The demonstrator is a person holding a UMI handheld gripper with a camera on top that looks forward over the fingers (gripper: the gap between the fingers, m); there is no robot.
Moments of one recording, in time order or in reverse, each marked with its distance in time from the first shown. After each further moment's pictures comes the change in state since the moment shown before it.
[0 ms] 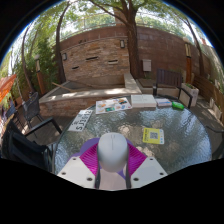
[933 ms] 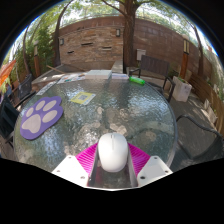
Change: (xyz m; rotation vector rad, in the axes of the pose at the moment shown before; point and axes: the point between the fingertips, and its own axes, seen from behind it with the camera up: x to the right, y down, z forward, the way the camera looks) arm 0.298 0.122 -0.068 -0.134 0.059 -0.104
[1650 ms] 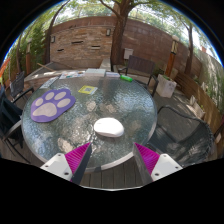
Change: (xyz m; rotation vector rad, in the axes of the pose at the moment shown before) arm -0.037 0.056 -0.132 -0.032 0.172 0.019
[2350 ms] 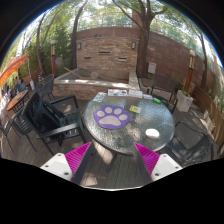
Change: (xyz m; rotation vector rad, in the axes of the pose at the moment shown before) arm -0.211 -0.041 -0.286 0.091 -0.214 -0.093
